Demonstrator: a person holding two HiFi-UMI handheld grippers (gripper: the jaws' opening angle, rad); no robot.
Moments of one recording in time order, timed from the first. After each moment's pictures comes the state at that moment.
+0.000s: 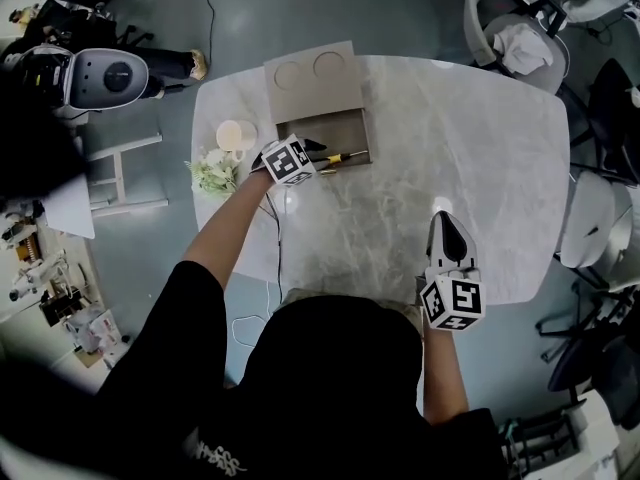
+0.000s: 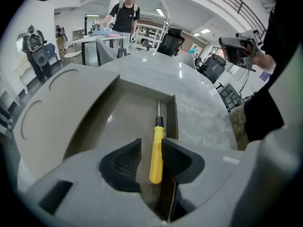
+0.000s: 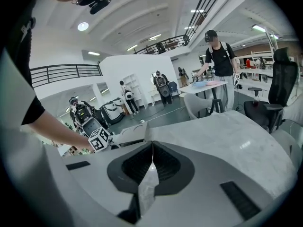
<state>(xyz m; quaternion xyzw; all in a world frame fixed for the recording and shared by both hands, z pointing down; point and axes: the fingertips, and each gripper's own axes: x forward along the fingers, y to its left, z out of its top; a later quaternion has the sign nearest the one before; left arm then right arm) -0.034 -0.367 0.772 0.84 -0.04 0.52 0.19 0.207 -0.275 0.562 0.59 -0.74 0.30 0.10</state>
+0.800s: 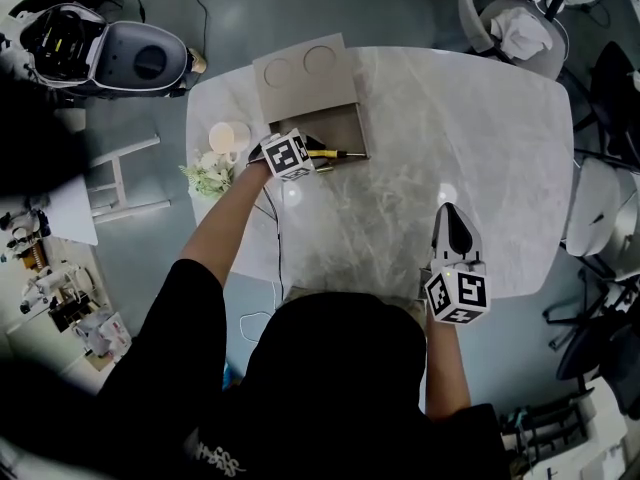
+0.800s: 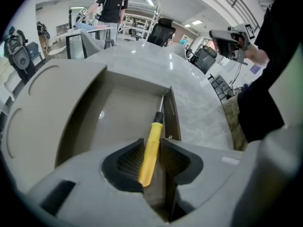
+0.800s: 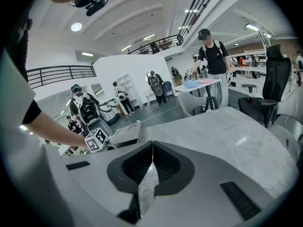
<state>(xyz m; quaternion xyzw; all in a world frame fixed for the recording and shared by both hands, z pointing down) -0.031 -0.360 0.789 0.81 0.03 0.55 0.18 0.222 -0.281 0.582 0.61 -0.72 0.32 0.10</state>
